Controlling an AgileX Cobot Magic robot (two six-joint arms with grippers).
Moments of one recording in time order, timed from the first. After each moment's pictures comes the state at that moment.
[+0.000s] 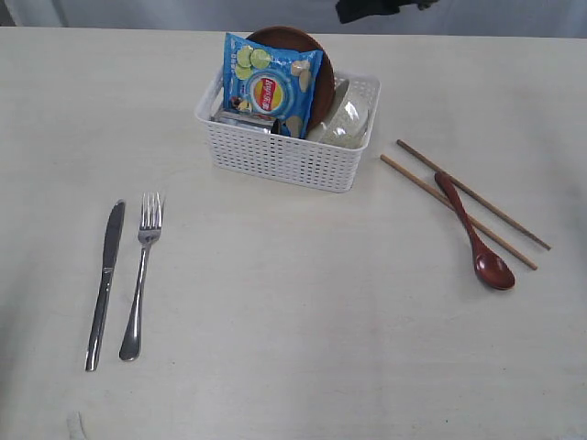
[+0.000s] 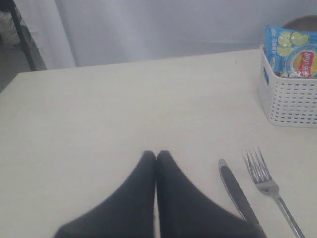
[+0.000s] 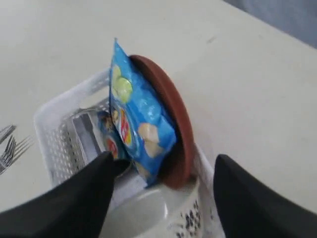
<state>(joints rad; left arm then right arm) -0.12 0.00 0.00 0.15 0.35 -0.08 0.19 1.99 -1.66 0.81 0.89 -0.98</state>
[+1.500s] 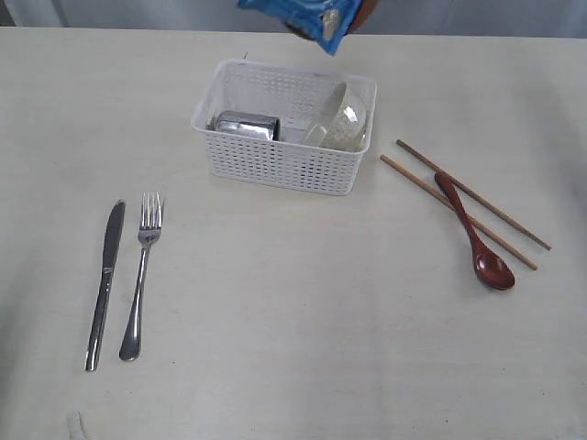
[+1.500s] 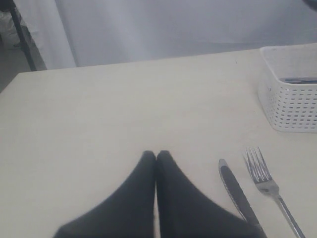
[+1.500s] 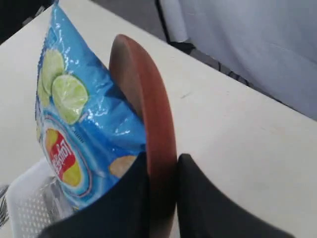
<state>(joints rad) -0.12 0.00 0.00 0.15 0.35 -0.08 0.08 2.19 -2.06 0.86 1.05 -0.83</state>
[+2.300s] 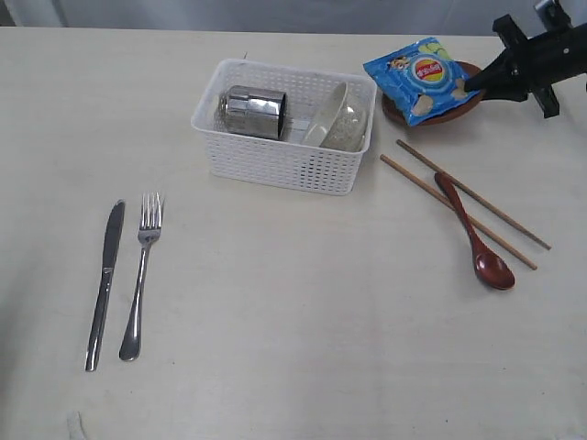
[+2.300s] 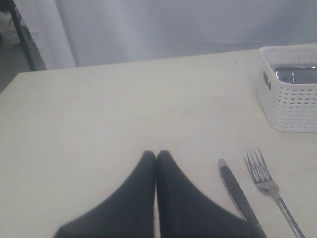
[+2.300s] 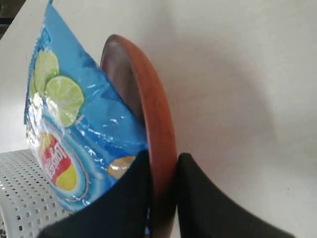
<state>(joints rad) -0.12 0.00 0.00 0.15 0.35 -0.08 -0.26 2.49 -1.93 0.87 1.16 -0.38</state>
